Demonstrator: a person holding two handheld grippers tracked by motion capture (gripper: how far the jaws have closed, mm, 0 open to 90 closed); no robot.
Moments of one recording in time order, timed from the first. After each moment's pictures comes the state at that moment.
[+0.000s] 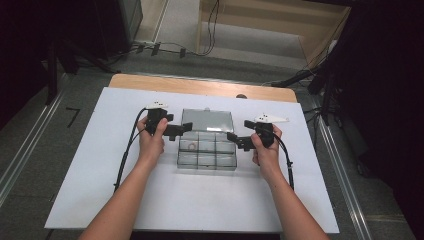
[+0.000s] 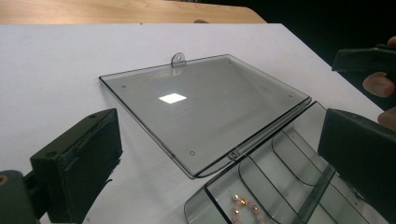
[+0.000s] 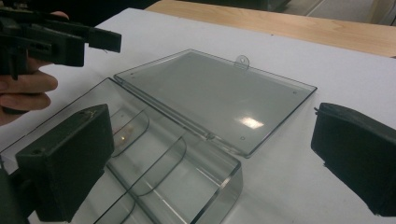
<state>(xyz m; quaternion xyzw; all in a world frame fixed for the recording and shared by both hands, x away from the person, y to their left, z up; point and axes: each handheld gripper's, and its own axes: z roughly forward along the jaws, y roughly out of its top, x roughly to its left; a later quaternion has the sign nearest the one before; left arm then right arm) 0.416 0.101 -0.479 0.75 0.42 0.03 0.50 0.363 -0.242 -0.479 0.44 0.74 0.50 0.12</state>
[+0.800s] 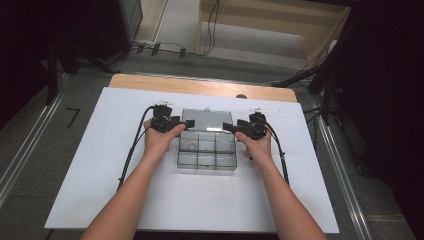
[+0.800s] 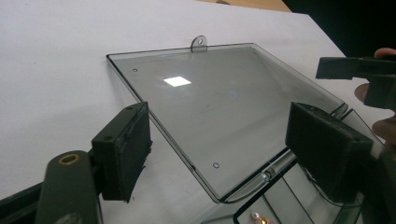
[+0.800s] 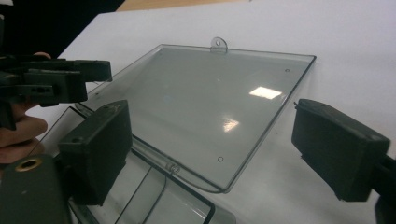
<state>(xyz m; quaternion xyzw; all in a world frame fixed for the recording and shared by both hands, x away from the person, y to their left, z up) 0.436 0.088 -0.494 0.75 0.47 0.01 0.47 0.405 -0.235 -0.501 0.53 0.69 0.48 0.03</state>
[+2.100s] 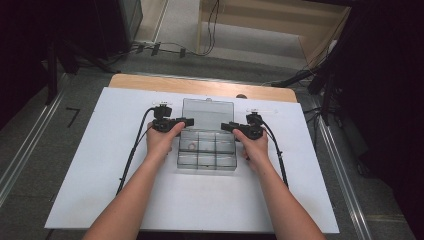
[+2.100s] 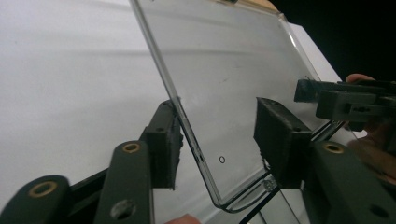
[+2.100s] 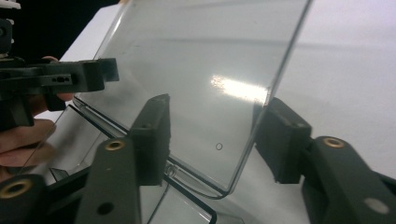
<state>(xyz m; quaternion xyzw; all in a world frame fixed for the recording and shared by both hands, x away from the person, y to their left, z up) 0.439 0.089 -0.498 0.72 0.49 -0.02 0.49 0.411 -0.232 -0.511 0.54 0.69 0.49 0.00</state>
